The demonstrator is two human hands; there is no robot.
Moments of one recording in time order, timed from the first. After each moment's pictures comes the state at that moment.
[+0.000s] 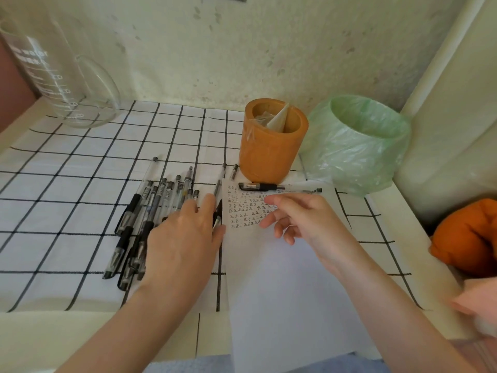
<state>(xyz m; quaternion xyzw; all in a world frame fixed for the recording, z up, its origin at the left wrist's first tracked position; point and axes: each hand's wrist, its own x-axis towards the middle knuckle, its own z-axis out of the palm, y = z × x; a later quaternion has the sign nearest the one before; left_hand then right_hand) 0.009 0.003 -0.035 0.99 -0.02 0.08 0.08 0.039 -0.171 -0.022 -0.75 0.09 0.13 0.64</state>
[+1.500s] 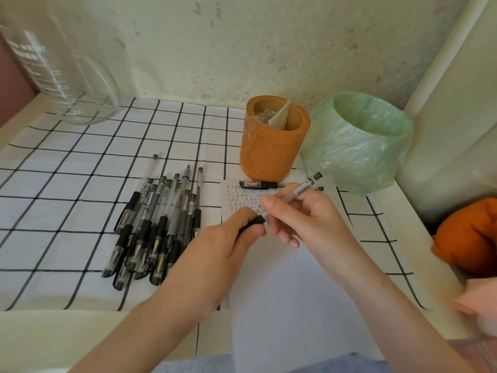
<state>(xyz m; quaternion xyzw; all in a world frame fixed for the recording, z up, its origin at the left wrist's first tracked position) -0.006 -0.012 -0.023 0.87 -0.14 -0.04 0.48 0.021 -0.168 -0.008 -0.72 -0.05 0.10 0.69</state>
